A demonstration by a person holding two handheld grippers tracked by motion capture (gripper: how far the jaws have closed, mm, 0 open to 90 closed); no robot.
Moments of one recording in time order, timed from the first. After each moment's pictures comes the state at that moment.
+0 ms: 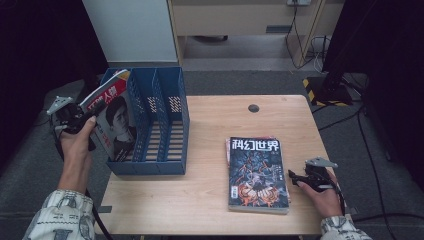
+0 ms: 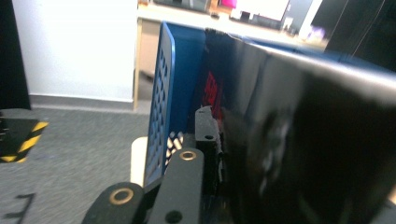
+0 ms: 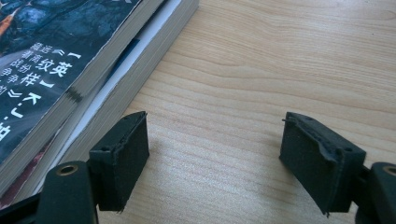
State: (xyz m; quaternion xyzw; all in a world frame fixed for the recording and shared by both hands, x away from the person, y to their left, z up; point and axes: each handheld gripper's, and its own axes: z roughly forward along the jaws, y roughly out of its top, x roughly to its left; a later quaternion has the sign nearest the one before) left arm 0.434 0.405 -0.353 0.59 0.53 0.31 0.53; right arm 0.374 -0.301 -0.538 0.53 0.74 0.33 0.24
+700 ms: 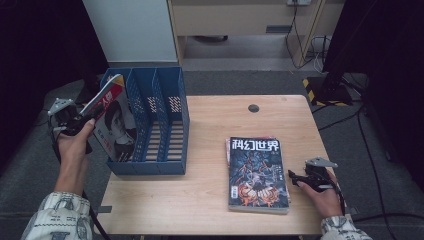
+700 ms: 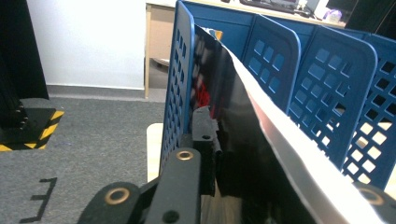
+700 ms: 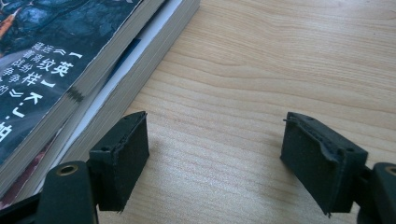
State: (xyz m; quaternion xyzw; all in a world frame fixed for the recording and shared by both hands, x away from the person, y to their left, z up) left arm 0.431 0.412 -0.357 0.60 0.54 0.32 0.50; right arm 0.374 -0.301 -0.538 0.53 0.74 0.33 0.23
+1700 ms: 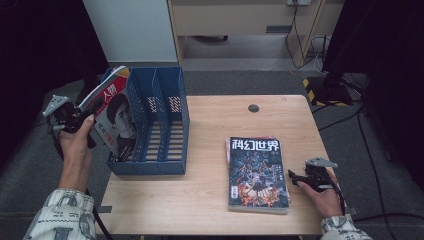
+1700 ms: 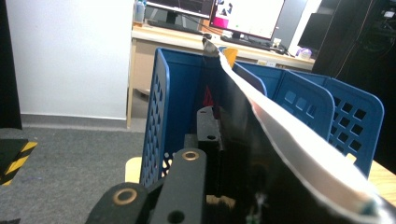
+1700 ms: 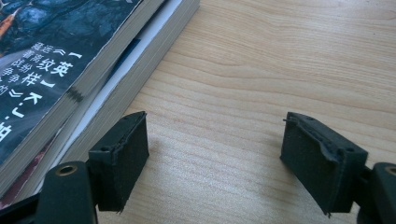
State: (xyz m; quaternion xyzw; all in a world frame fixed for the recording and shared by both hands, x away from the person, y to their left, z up) left arm 0.435 0.408 -0.350 0.56 0.51 0.32 0.57; right arm 0.375 -0.301 -0.538 0.53 0.74 0.33 0.23
